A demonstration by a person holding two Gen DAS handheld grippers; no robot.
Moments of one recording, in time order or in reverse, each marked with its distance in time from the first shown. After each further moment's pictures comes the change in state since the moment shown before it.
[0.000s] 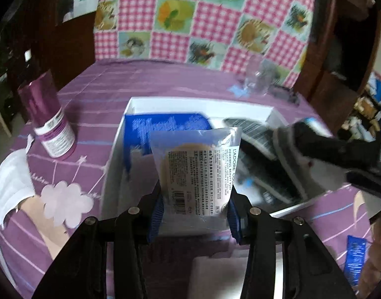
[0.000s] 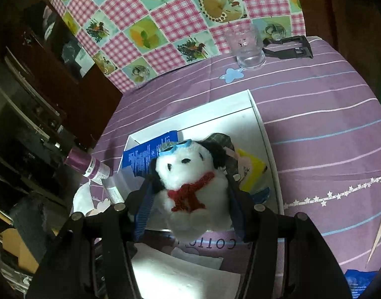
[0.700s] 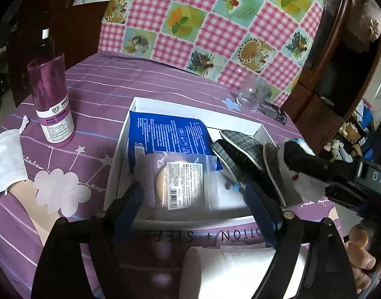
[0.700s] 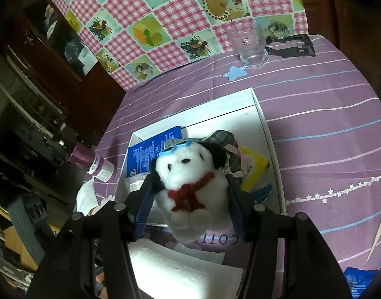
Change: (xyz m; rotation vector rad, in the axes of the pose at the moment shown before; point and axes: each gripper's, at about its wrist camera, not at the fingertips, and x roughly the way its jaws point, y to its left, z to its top) left arm -0.023 0.020 -0.003 -0.117 -0.054 -0.137; right arm -0.004 0.001 0.001 -0.003 0.019 0.030
